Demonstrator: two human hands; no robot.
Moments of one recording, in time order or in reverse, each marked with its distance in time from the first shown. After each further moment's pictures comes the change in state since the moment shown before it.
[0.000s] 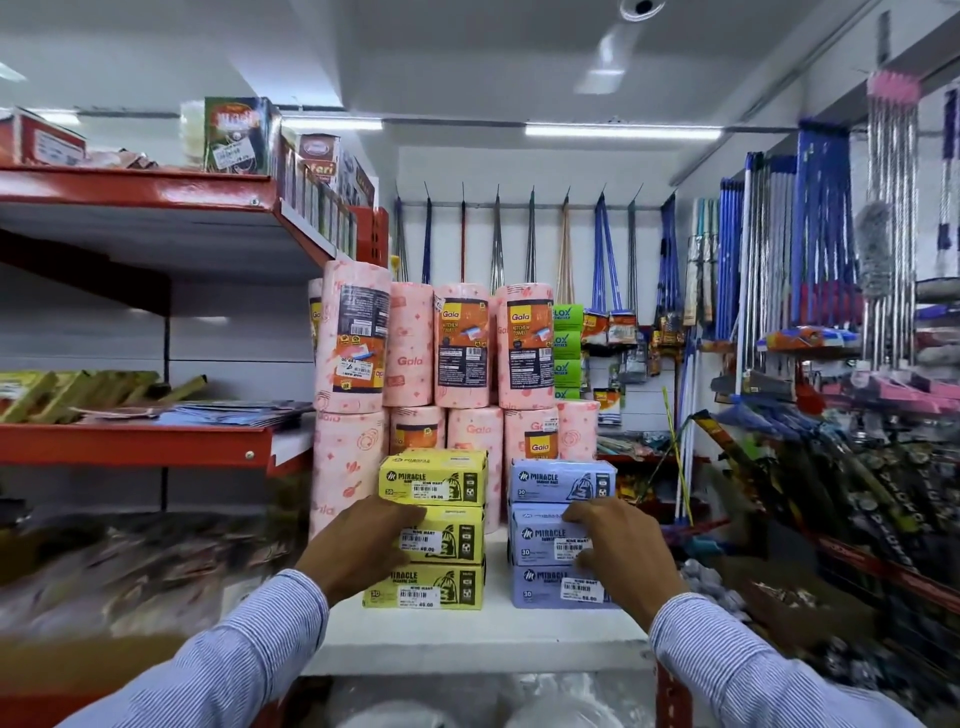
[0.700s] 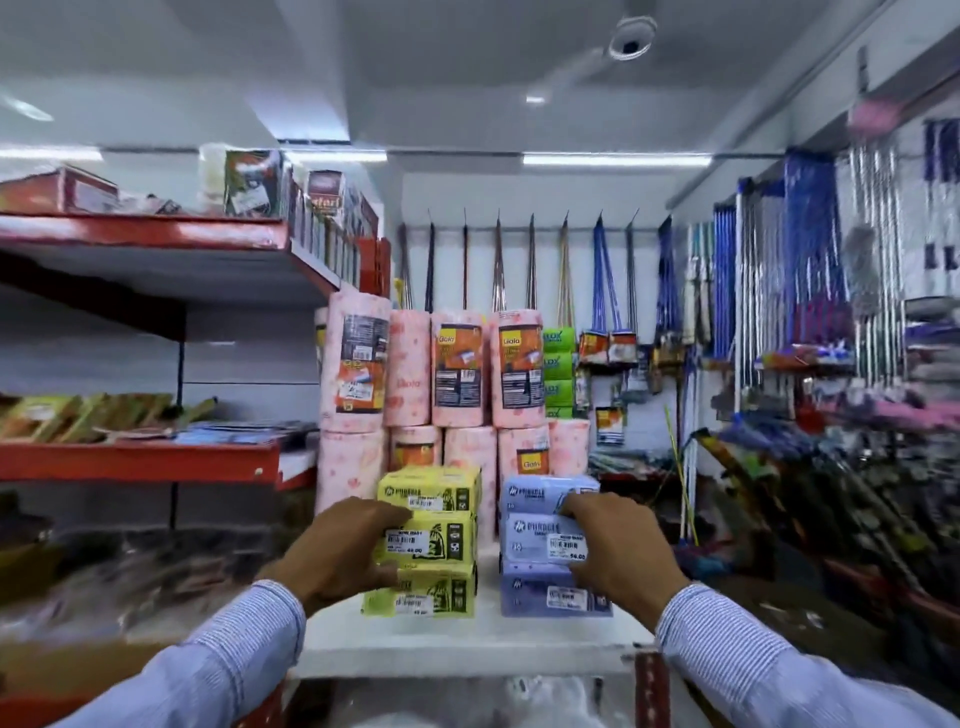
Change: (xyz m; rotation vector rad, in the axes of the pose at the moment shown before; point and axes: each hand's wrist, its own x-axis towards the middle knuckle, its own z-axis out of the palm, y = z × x) left_hand -0.039 0.024 -0.049 0.026 0.119 0.048; right_hand -0.020 -0.003 -0.059 -0.051 0.008 -0.104
